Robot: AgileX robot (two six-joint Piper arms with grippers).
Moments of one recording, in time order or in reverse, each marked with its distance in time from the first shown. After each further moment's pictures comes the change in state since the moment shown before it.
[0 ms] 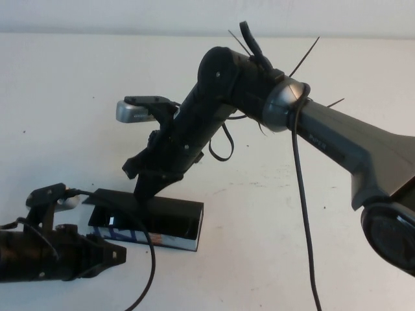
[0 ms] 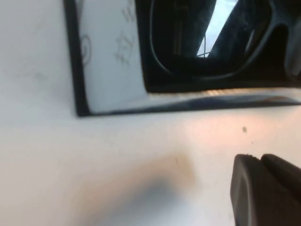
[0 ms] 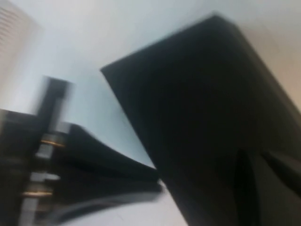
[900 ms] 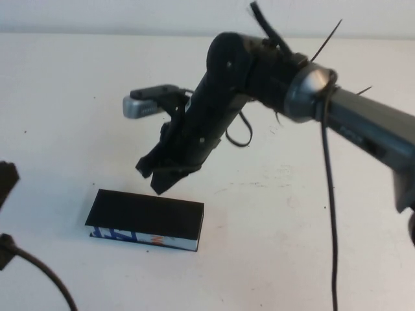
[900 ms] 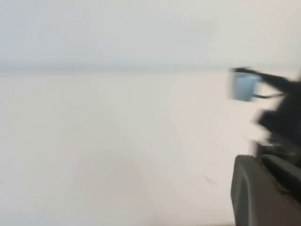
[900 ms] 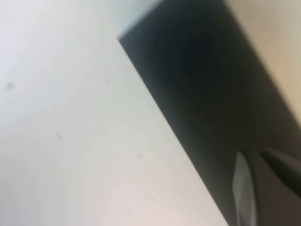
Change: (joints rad) right arm 0.015 -0.146 0.126 -0.139 -0.006 0.000; left arm 0.000 -1.059 0.047 0.435 -0.306 -0.468
